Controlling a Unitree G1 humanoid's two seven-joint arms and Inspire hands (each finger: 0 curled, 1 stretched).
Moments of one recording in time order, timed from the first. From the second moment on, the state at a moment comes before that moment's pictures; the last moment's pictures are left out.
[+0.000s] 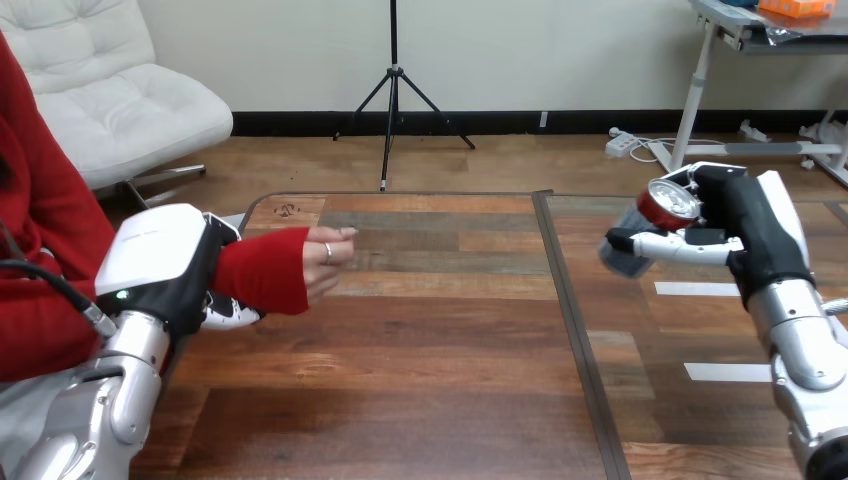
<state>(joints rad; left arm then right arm) -0.29 0.57 -0.23 0.42 0.67 -0.04 0.17 -0.62 -0.43 -0.05 1.15 -0.10 -0.57 0.00</state>
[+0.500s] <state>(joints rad) -0.28 0.57 -0.22 0.38 0.67 -0.04 0.17 -0.62 -0.40 -0.05 1.15 -0.12 -0.57 -0.01</state>
